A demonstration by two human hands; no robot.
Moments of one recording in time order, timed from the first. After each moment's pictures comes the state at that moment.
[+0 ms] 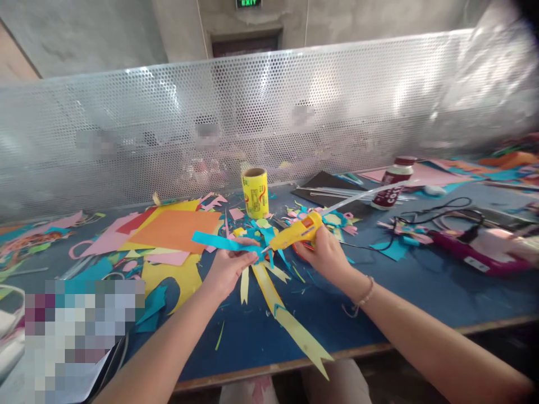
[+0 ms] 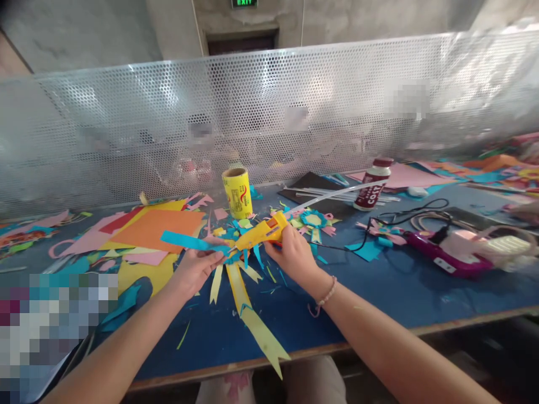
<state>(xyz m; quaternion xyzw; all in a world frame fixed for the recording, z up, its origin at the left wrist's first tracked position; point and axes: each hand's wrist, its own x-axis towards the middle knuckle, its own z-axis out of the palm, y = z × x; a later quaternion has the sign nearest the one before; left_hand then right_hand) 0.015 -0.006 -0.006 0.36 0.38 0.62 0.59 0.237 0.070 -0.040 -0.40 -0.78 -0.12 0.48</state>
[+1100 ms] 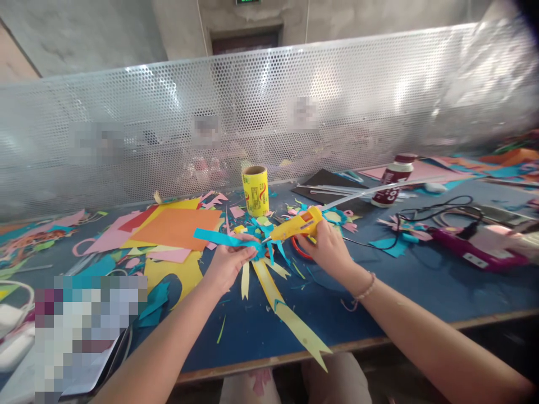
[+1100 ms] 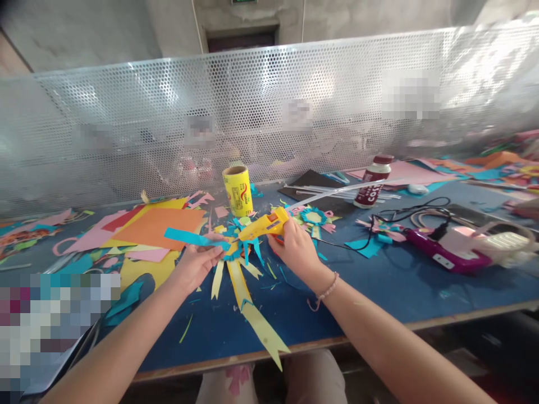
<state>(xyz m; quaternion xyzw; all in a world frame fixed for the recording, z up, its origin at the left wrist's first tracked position) 0.014 -0.006 -0.002 0.34 0.38 0.62 0.60 0.240 0.071 -0.036 -0.43 -0.78 -0.12 0.45</state>
